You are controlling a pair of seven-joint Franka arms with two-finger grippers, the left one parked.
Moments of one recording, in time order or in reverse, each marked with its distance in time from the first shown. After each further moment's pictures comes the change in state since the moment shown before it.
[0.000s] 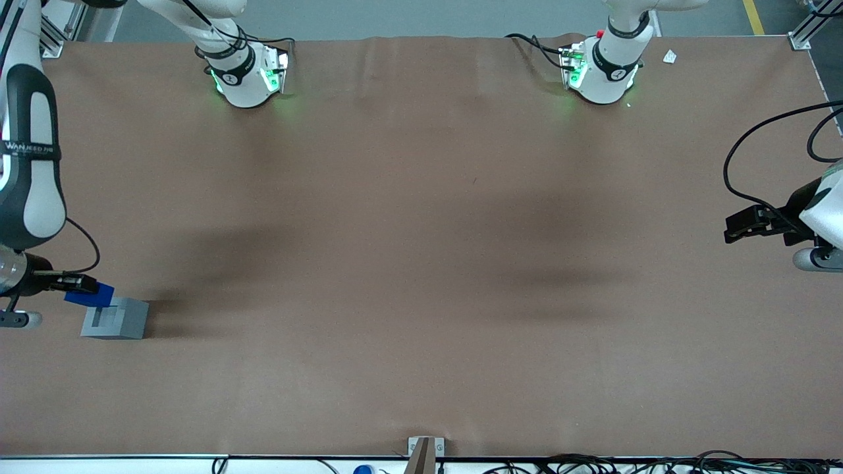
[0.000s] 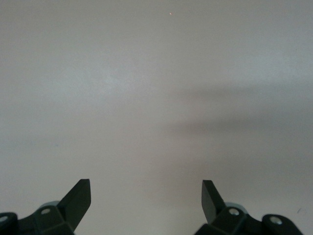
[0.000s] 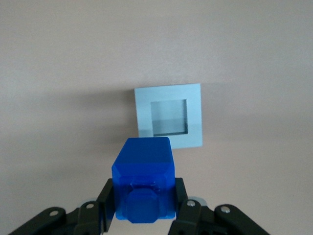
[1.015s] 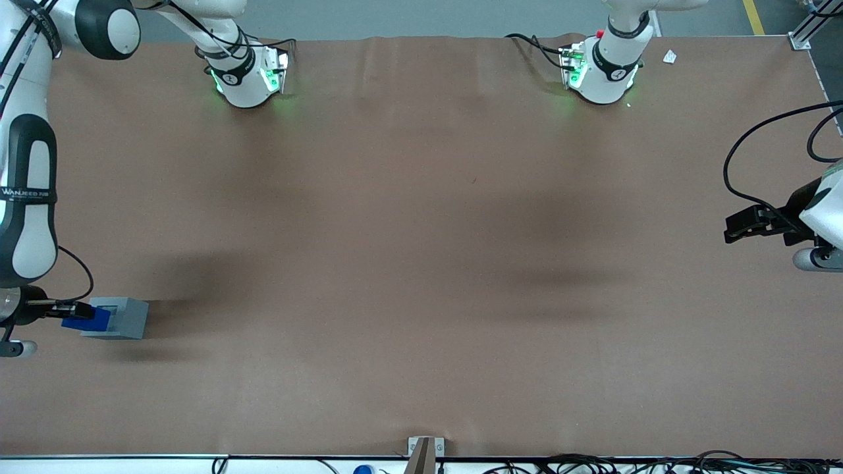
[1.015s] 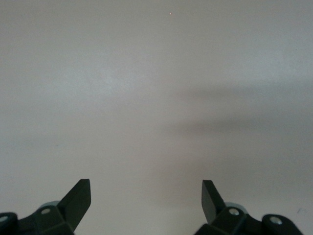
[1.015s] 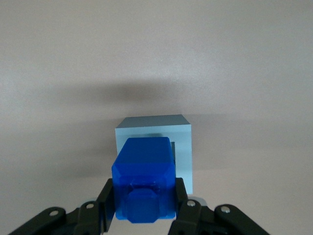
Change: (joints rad) arm -0.027 0.195 -0.022 0.219 0.080 -0.022 -0.072
